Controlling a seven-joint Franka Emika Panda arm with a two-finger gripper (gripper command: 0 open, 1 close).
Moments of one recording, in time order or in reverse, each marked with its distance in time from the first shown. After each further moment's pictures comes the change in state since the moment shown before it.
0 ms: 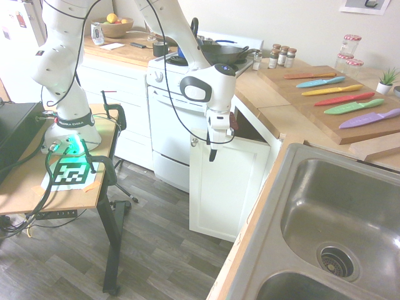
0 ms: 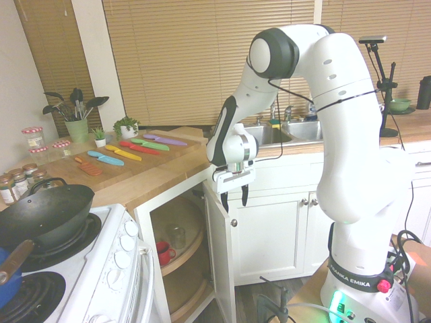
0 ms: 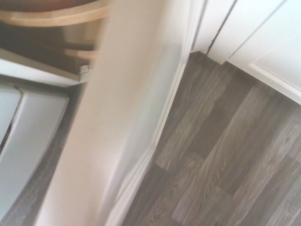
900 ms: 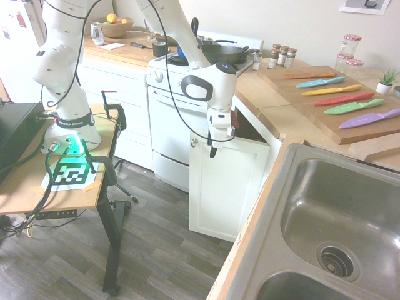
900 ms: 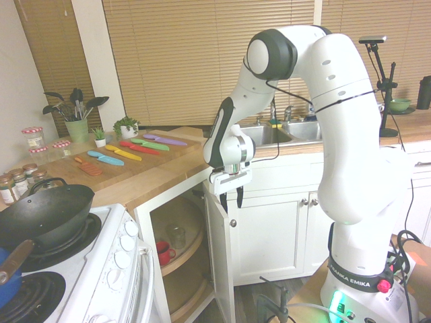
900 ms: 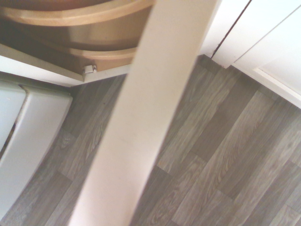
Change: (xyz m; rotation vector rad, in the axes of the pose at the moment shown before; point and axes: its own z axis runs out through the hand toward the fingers) arm 0.000 -0.008 -0.004 0.003 0.008 -0.011
